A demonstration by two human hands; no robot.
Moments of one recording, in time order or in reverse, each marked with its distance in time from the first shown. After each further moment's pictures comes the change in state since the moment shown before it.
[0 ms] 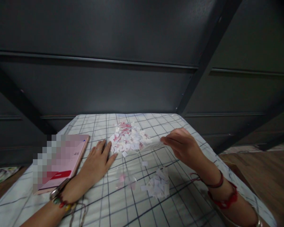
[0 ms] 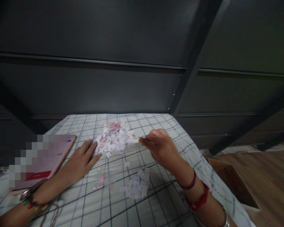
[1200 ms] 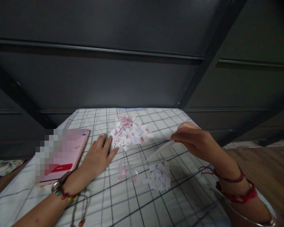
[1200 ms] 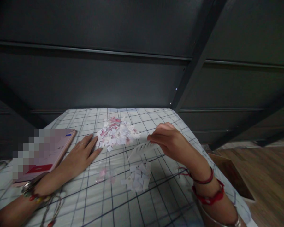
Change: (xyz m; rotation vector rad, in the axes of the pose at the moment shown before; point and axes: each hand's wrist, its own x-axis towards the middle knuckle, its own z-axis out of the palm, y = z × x) left_hand 0.001 0.000 0.002 0.042 -0.017 0.020; right_hand -0.003 0.008 -0.020 0.249 -0.199 0.062
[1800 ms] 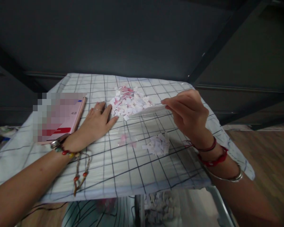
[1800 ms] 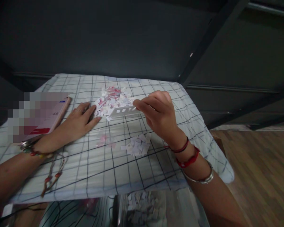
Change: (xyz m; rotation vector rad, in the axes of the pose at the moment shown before) left_hand 0.000 0.005 0.005 -0.041 -0.005 0.024; right_hand 0.009 -0.030 0.050 -0.163 0.248 0.097
